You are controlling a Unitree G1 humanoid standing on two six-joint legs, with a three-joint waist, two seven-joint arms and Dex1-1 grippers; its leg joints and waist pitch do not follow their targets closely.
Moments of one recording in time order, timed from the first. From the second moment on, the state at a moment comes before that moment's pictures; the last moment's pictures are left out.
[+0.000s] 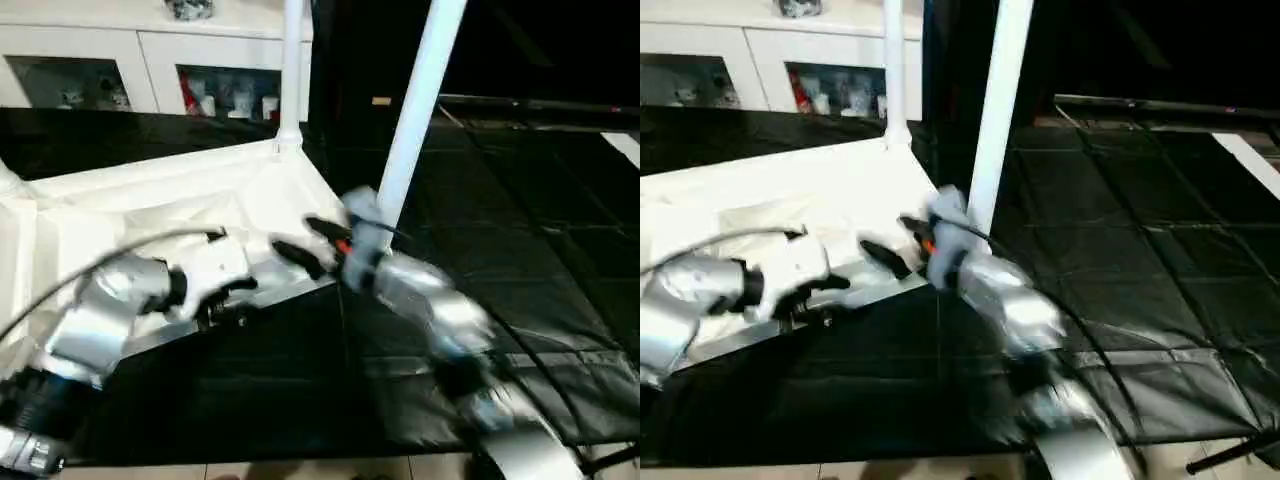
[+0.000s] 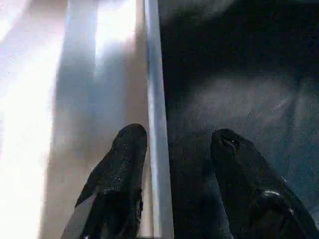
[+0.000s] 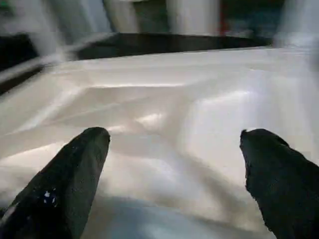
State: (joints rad) left arm -0.36 0.65 -0.27 0.01 0.13 0.45 -1.07; right arm -0.74 0.08 0.03 0.73 0.22 0.20 0.42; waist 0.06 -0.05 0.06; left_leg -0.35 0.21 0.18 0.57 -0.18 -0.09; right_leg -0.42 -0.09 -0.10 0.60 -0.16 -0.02
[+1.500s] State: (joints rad) left arm -0.13 0.44 -0.01 -0.14 -0.25 0.45 -0.87; right arm -0.54 -0.15 -0.11 0.70 0.31 -0.10 0.47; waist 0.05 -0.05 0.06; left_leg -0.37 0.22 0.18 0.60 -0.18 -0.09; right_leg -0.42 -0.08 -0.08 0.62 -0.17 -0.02
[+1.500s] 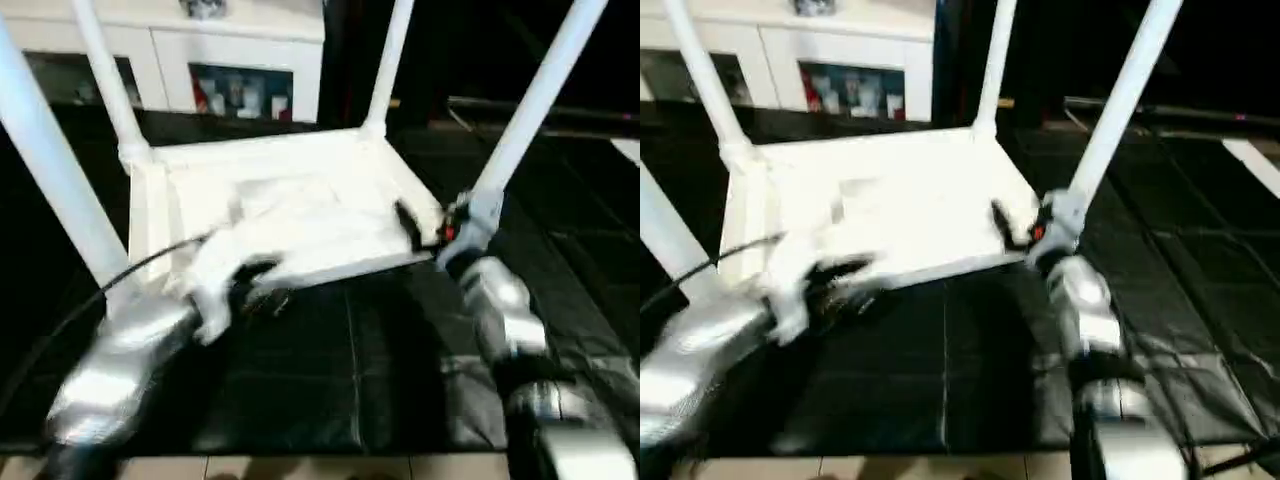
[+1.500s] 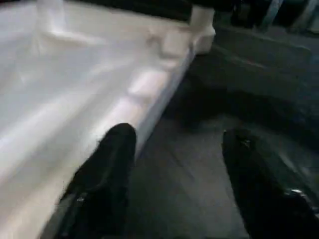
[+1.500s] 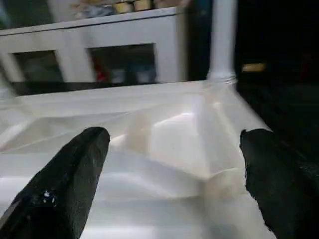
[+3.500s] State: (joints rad) left arm -0.22 0.56 0.00 -0.25 -0.63 0.72 -1.14; right arm -0.61 -0.10 0.09 0.85 0.07 0.20 0.35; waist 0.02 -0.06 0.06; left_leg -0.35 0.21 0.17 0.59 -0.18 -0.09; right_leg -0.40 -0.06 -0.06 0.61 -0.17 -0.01
